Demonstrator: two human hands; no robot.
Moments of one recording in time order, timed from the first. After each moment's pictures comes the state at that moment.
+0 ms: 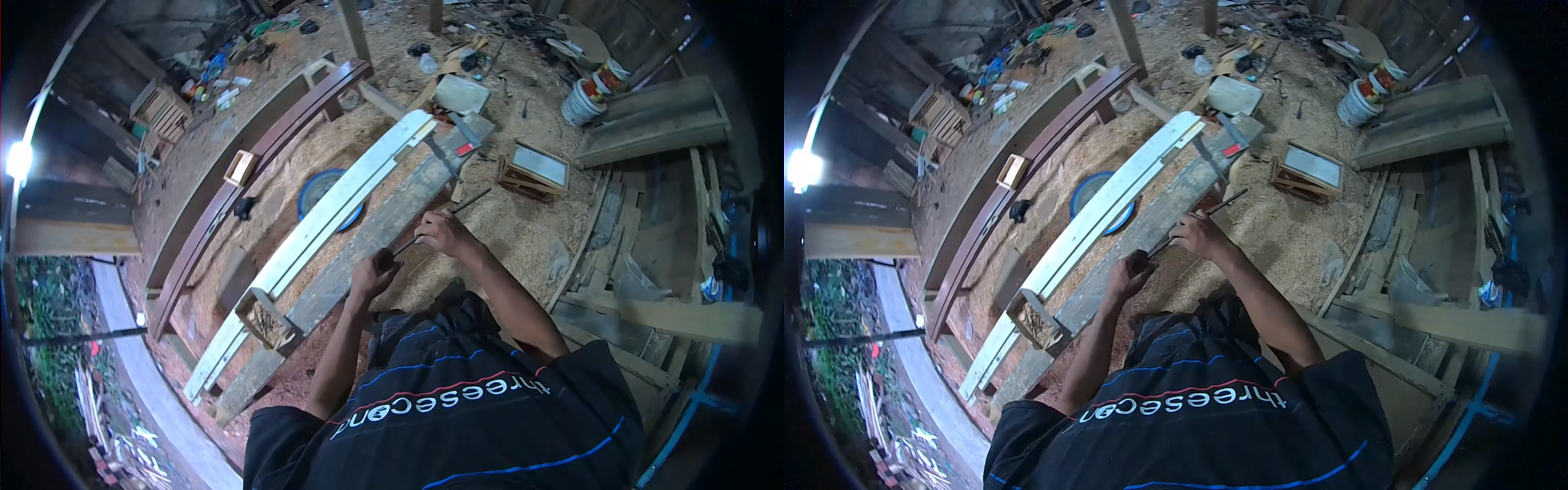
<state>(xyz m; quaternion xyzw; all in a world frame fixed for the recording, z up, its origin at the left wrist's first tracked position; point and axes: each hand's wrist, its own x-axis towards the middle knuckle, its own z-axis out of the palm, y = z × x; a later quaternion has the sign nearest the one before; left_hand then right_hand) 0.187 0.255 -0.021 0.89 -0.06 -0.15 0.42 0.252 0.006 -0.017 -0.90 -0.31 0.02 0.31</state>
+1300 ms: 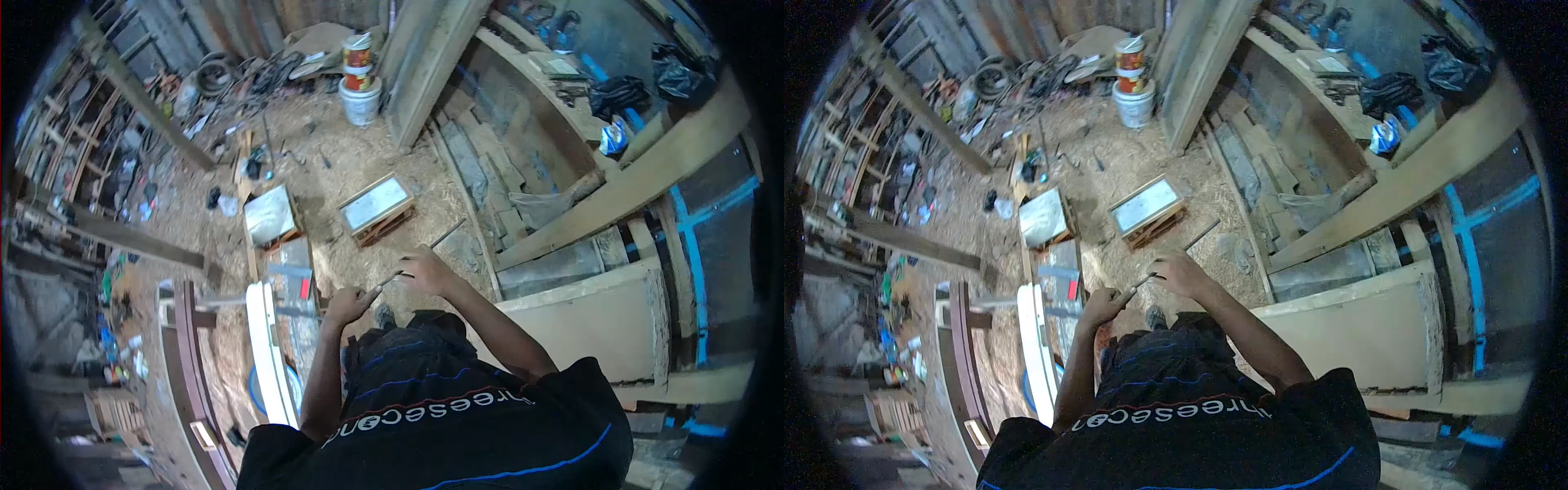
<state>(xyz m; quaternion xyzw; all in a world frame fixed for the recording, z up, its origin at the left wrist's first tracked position) 0.428 -0.160 0.007 0.79 -0.43 -0.37 0.23 0.255 -0.344 0.035 -0.95 0.08 -0.12 0.28</state>
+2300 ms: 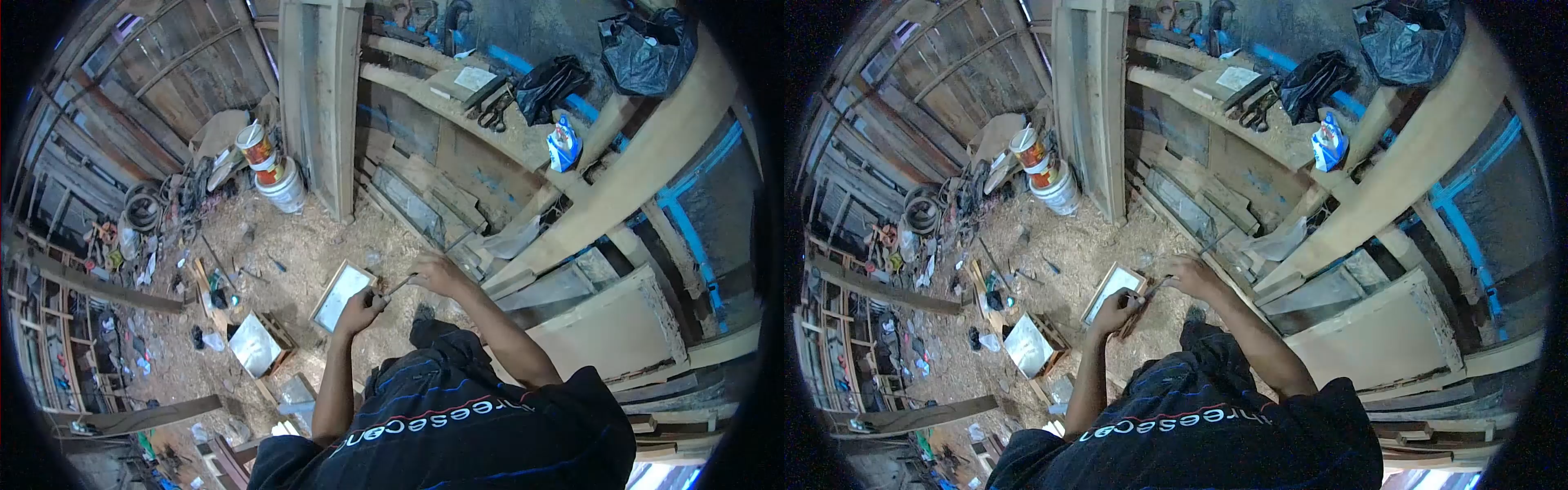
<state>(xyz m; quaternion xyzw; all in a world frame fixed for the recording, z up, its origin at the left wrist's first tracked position) 0.468 -0.535 0.026 0.63 -0.55 -0.48 0.27 0.225 -0.639 0.038 -0.89 0.31 -0.21 0.26</state>
